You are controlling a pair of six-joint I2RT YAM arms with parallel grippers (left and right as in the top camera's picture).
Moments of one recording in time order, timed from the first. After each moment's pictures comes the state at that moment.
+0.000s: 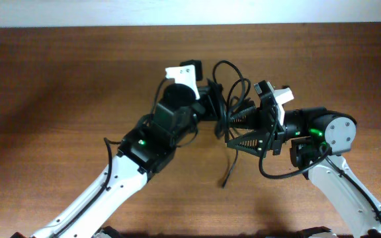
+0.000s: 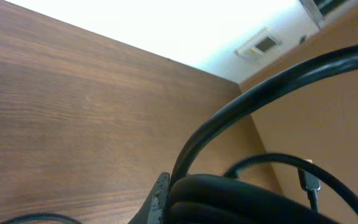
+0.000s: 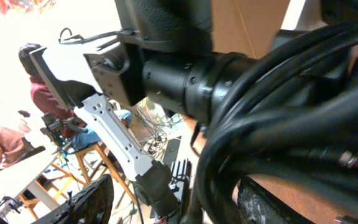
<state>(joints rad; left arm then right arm) -0.64 1.33 1.09 -0.12 0.01 -0.74 0.18 1.33 0.70 1.25 -1.52 1.06</state>
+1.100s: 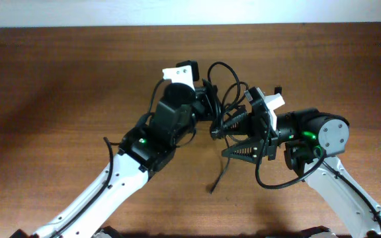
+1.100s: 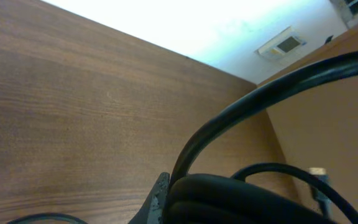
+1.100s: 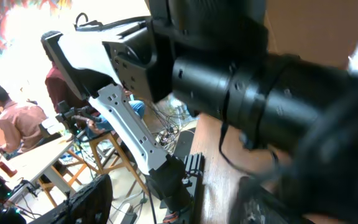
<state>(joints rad) -0.65 1.35 1.09 -0.16 -0.03 -0.74 0.24 1.33 0.70 1.26 -1.54 1.06</state>
